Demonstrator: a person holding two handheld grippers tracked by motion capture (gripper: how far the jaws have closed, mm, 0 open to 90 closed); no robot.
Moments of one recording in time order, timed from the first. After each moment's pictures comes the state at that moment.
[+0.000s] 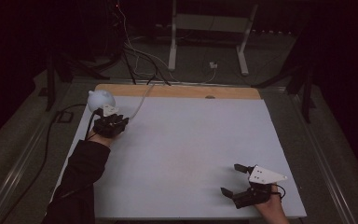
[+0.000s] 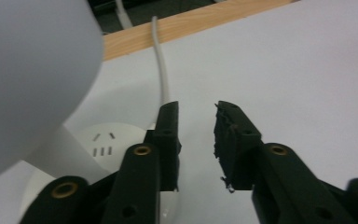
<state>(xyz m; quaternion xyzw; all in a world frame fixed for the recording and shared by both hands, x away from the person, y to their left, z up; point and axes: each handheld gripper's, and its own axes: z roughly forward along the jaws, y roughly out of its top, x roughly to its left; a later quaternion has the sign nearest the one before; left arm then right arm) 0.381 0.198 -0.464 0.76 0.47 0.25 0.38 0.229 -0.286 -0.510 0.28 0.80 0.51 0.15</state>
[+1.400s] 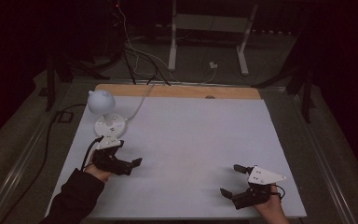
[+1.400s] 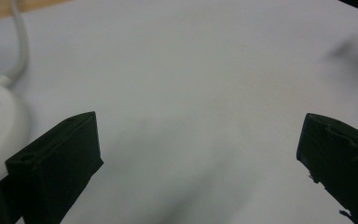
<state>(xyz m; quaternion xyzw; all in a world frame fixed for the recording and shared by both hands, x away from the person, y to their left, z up) 0.285 0.185 -0.474 0.81 0.37 0.13 0.44 0.228 -0.284 -0.510 0.27 0.81 0.50 0.14</state>
